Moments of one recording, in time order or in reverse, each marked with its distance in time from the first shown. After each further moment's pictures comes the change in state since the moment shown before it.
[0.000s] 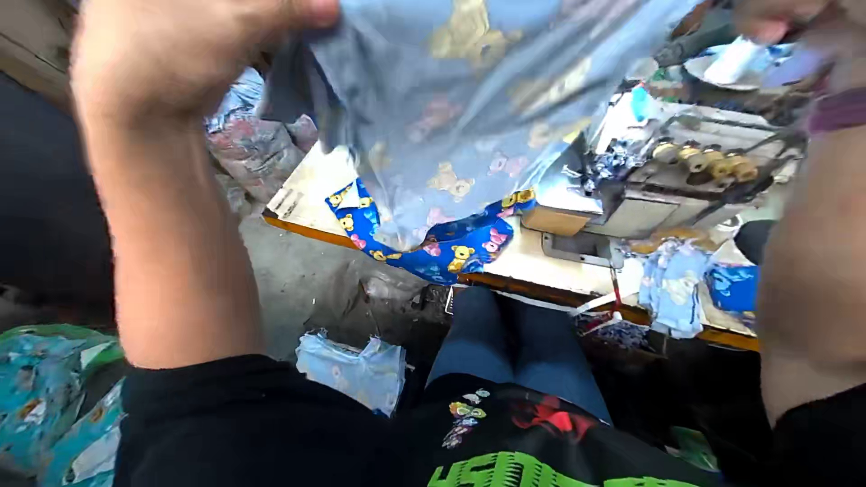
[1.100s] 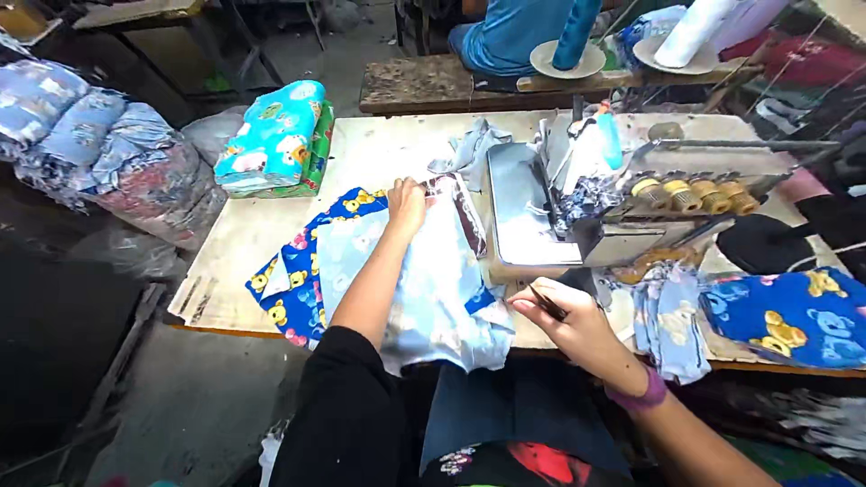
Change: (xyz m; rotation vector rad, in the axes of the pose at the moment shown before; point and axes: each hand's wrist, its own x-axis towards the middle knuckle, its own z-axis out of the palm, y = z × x) left_hand 0.102 -0.136 0.357 0.213 -0.269 -0.408; right_hand -0.162 0.117 0.176 -0.044 0.222 0.202
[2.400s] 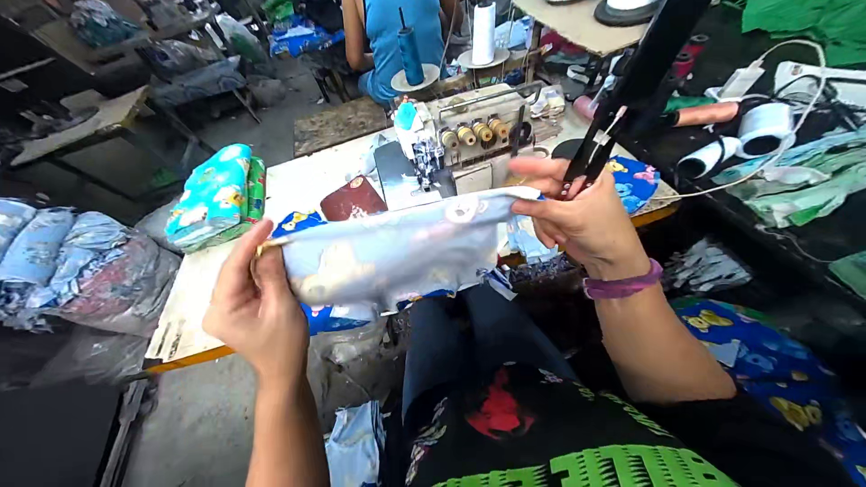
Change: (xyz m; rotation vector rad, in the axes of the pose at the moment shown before) left_hand -0.264 0.132 -0.095 -0.532 0.757 0.528; right_hand -0.087 -0.106 -0.126 0.555 0.369 0.001
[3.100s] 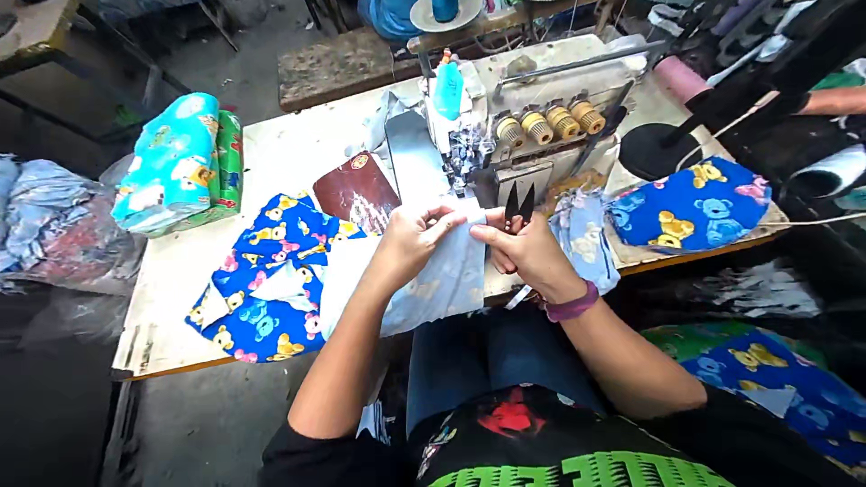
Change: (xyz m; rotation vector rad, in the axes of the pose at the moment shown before) left_hand 0.028 -0.090 0.139 -0.117 -0.832 -0.407; right_hand 0.058 0.138 0.042 0.058 0.106 0.511
